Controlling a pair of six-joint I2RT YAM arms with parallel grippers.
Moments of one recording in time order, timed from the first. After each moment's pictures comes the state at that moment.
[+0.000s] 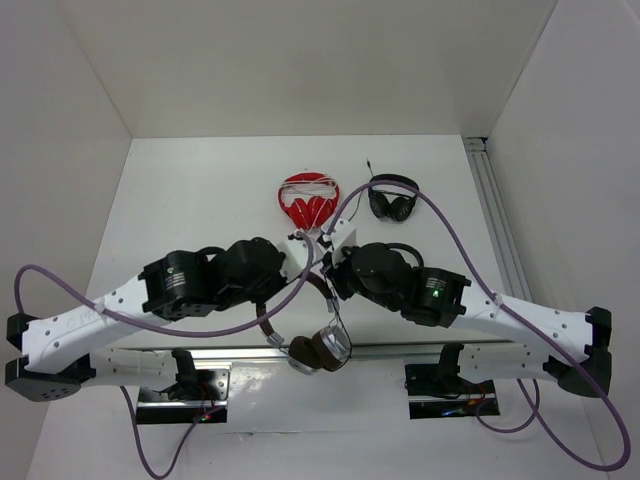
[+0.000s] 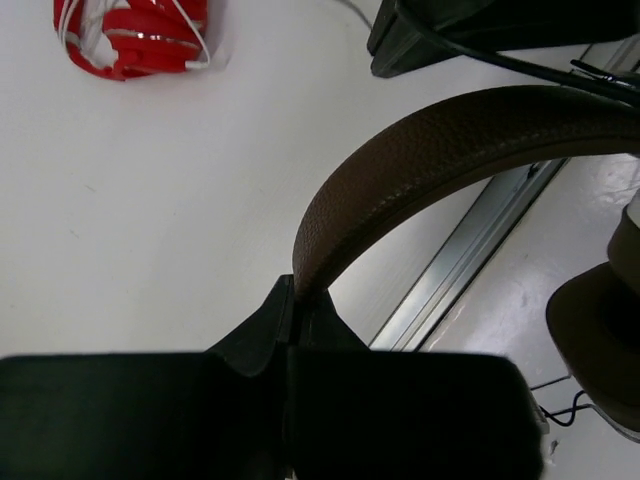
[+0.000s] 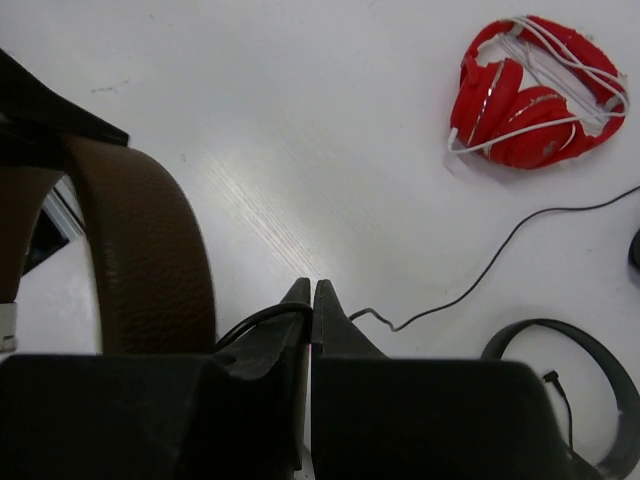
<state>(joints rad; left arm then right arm) -1.18 1.13 1.37 -1.05 -0.36 0.00 1.18 1.05 1.02 -0.40 0.33 0.12</state>
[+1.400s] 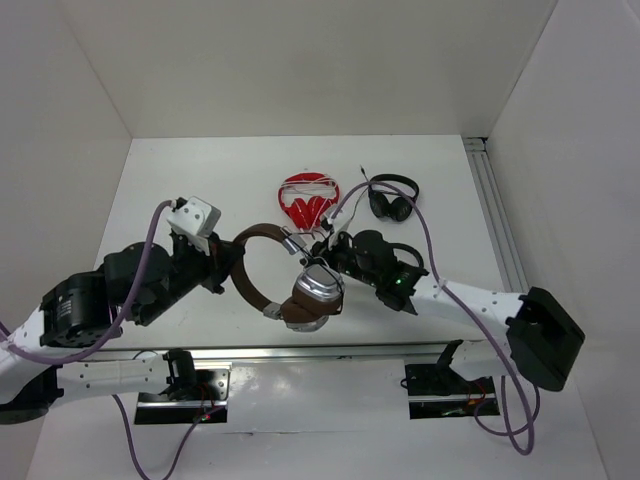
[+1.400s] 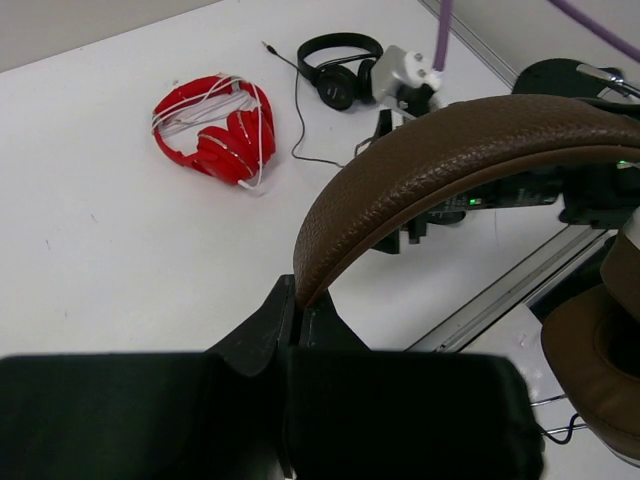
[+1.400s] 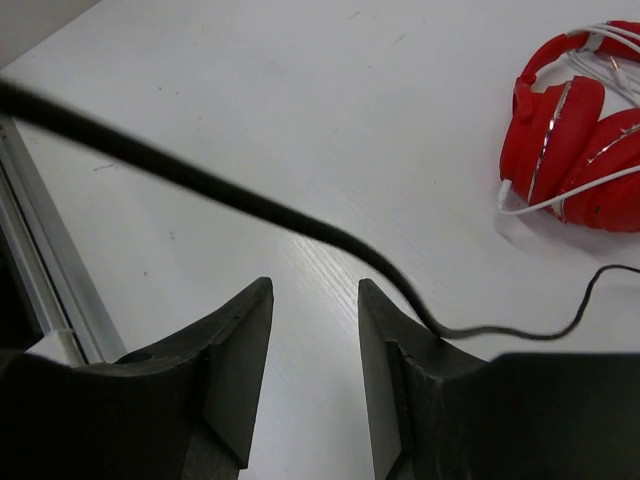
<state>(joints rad) -1.18 0.79 1.35 -0.87 -0.56 -0.30 0.88 1.25 0.67 0.33 -0.06 0.17</state>
